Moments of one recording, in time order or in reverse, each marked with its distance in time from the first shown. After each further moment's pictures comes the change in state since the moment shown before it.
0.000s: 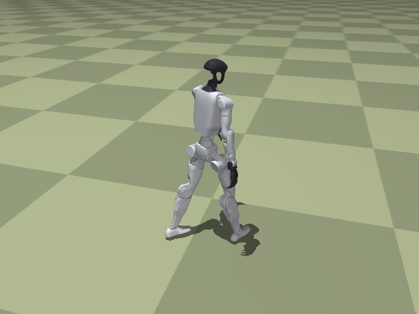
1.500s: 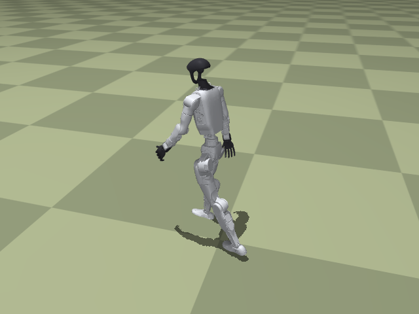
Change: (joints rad) left arm 0.020 -0.072 0.012 -0.133 -0.247 0.027 -0.065; right arm -0.055 -0.027 0.074 0.021 0.056 0.040 0.003; waist -0.036 0.006 0.023; left_leg 0.007 0.036 -0.031 0.022 0.101 -0.031; right_leg -0.036 -0.005 -0.219 0.000 -0.006 -0.047
